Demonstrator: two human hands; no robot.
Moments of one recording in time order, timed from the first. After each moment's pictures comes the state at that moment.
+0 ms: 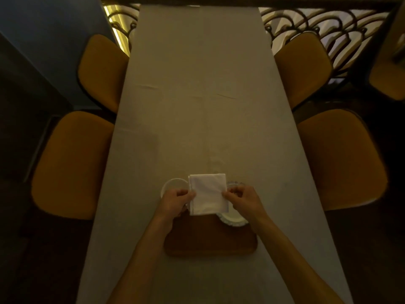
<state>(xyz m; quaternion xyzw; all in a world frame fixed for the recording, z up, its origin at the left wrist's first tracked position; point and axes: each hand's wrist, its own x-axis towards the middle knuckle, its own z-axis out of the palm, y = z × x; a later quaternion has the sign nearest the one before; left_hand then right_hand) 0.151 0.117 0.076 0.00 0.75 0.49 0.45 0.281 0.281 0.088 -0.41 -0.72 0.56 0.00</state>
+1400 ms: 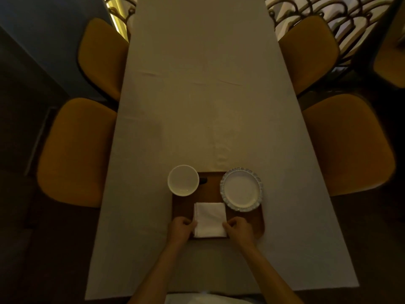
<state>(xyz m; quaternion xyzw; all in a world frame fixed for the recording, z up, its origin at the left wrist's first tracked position) 0.221 0.054 -0.015 0.00 0.85 0.30 0.44 0.354 0.198 -0.028 -0.51 -0.73 0.42 -0.16</state>
